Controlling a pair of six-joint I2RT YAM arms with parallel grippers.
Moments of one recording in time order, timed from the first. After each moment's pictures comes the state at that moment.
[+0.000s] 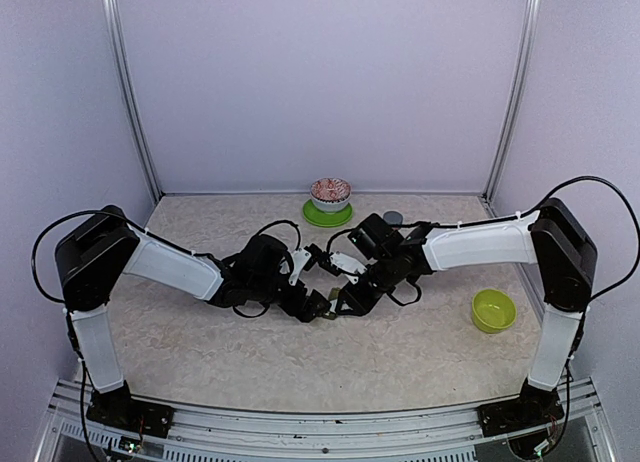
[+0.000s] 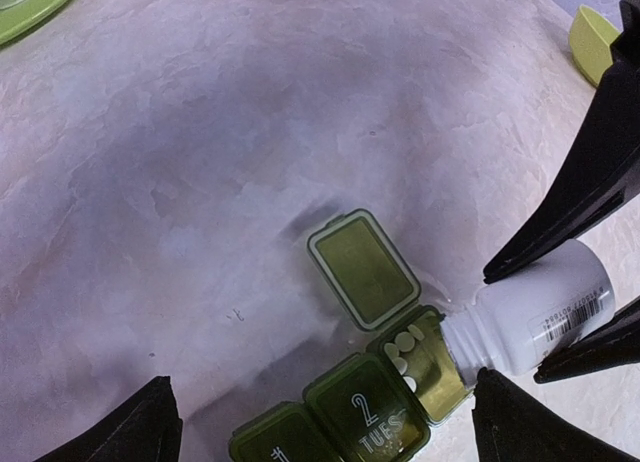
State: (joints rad) left arm -0.82 1.90 0.96 0.25 0.18 -0.11; right arm 0.86 1.87 1.24 -0.40 -0.23 -0.04
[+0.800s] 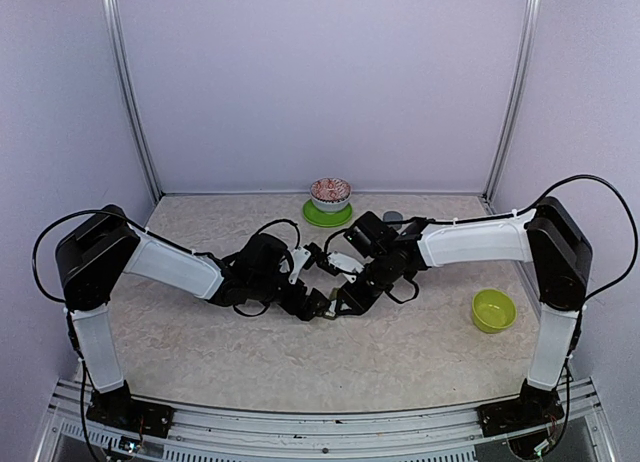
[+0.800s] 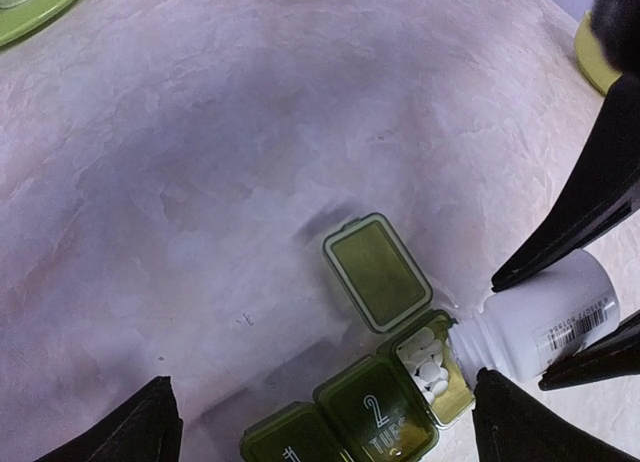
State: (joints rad) left arm -0.82 1.90 0.97 0.25 0.17 -0.11; right arm 0.86 1.90 1.30 -0.48 -0.22 -0.03
